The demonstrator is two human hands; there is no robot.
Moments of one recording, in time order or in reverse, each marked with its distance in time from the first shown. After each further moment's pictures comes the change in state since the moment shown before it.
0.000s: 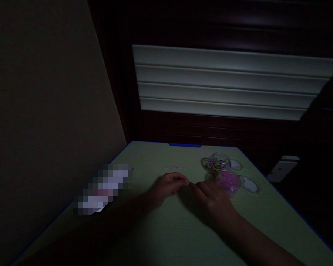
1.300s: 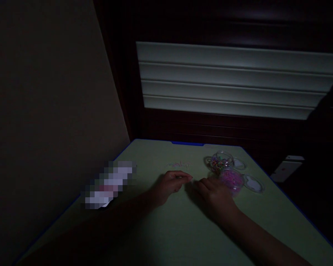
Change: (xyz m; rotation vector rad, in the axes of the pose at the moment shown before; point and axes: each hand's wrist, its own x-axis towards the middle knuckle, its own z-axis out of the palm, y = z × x) left_hand -0.004 0.001 -0.001 -0.024 0.002 0.064; right_hand 0.003 0.002 0.012 0.048 -0.059 0.129
